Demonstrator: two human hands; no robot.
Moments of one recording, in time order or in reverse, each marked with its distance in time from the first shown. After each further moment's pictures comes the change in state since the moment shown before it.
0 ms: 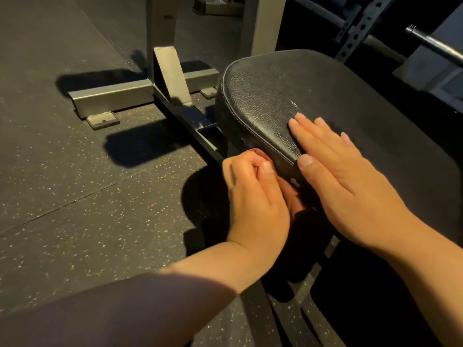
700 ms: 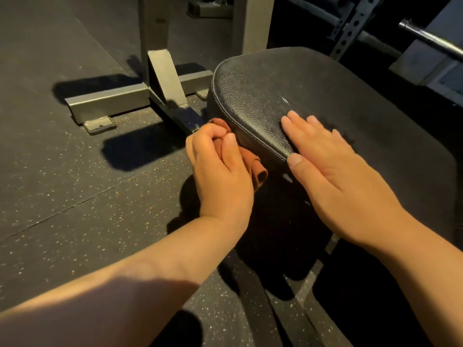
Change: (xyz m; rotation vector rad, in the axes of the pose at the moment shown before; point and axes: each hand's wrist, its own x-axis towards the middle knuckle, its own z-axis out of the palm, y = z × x) left_hand 0.039 -0.004 -0.015 0.029 0.157 -0.037; right_hand -0.005 -0.007 0.000 -0.022 -0.002 0.027
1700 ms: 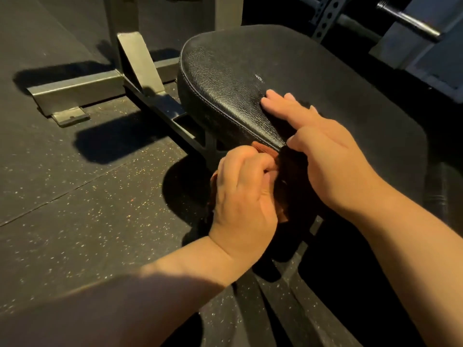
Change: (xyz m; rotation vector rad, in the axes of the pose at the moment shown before) left_hand -0.064 -0.010 0.002 0.129 -0.301 0.505; right_hand 0.000 0.009 -0.001 0.481 0.060 0.091
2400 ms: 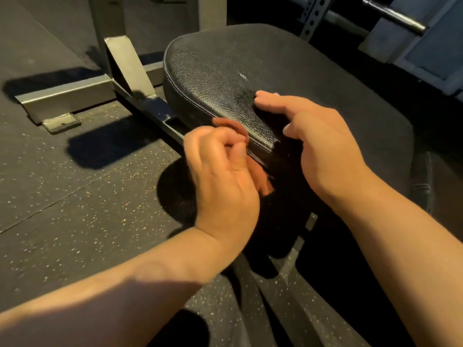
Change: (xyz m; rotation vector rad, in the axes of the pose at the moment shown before) left_hand 0.021 0.015 -0.002 -0.177 0.169 -0.060; right_hand 0.000 -0.001 -0.003 0.177 0.154 0.030
